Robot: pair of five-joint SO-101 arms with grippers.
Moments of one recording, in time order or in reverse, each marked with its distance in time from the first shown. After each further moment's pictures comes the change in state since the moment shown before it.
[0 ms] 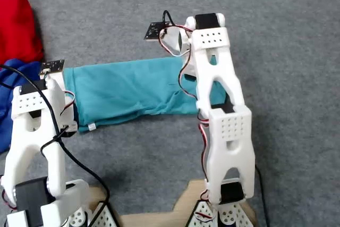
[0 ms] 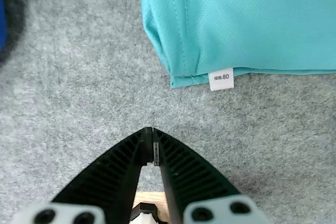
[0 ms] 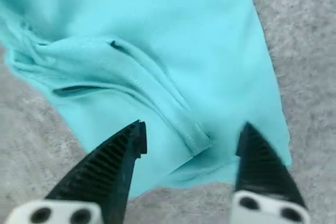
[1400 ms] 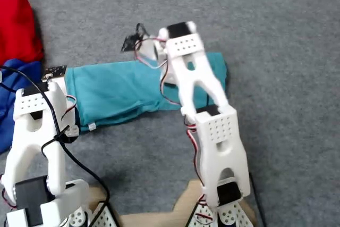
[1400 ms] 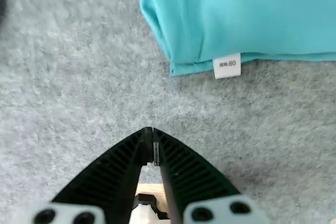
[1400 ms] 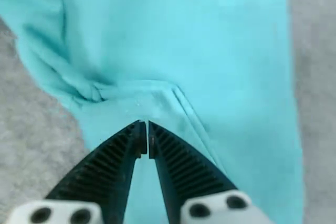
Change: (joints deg) left arm 0.0 0.7 1.7 0.4 0.0; right arm -7.3 3.4 -0.9 -3.6 -4.1
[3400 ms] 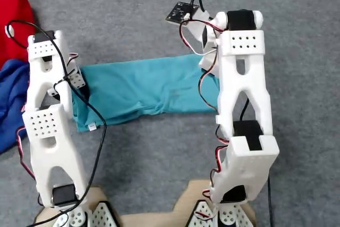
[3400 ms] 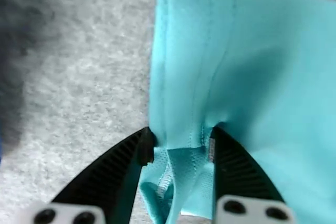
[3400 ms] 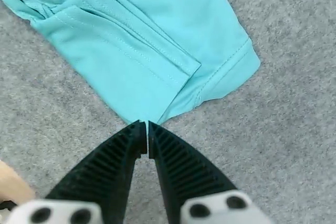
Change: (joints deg) left arm 2.6 70.2 -80.2 22.2 14.3; right arm 13.5 -28.6 17.1 3.7 -4.2
